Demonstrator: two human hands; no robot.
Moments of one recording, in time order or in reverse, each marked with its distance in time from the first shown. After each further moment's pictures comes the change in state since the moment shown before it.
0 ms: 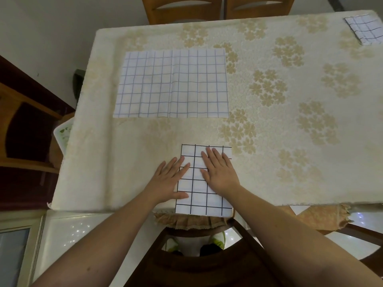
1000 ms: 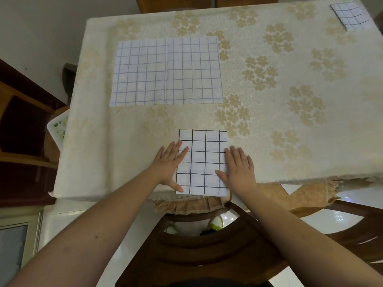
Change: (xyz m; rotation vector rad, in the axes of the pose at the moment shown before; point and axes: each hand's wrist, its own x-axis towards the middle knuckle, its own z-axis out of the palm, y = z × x) left_hand -0.001 0.007 -0.025 -0.020 -0.227 0.010; right_hand -0.085 0.014 0.002 0.005 0.096 0.280
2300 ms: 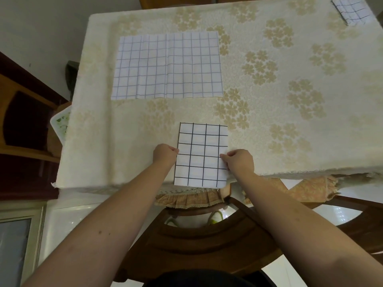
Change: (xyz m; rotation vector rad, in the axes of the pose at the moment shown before) left_hand 0.010 0.031 -0.012 -1.010 0.375 -0.765; right_hand 0.021 -0.015 -0.031 0.689 -0.150 0.601
